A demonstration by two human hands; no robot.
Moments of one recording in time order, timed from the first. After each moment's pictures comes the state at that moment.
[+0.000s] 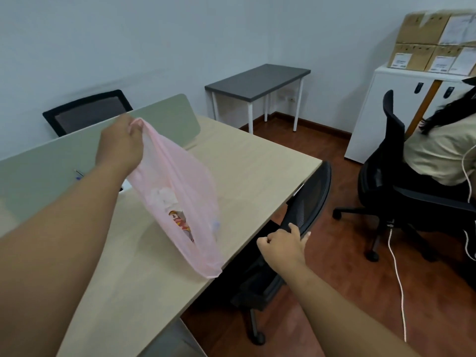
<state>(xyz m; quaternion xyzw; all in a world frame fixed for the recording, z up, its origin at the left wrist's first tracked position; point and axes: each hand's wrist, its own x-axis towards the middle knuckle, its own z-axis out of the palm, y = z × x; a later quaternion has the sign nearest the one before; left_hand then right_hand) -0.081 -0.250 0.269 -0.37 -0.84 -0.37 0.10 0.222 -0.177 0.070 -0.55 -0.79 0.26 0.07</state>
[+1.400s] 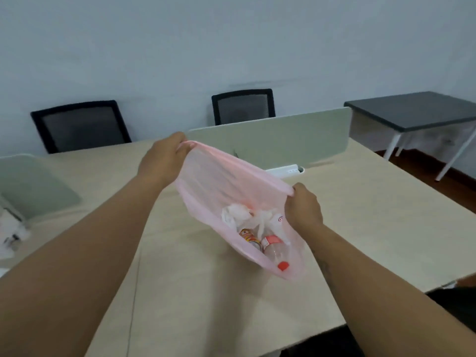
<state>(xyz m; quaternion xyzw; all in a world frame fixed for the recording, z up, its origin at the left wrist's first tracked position) -0.276 -0.522 0.251 -0.26 -0.91 -0.29 0.14 -0.097 -0.290 0.168 -0.36 -0.86 0.31 0.17</state>
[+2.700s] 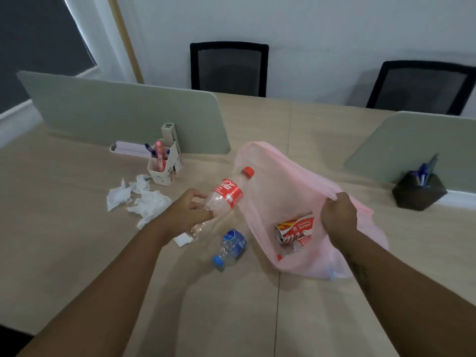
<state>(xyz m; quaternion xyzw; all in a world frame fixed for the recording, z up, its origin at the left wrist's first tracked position) -0.337 -0.910 0.090 0.07 -0.83 -0.52 -0.19 -0.324 -0.584 0.092 -0.29 -0.85 0.43 0.09</state>
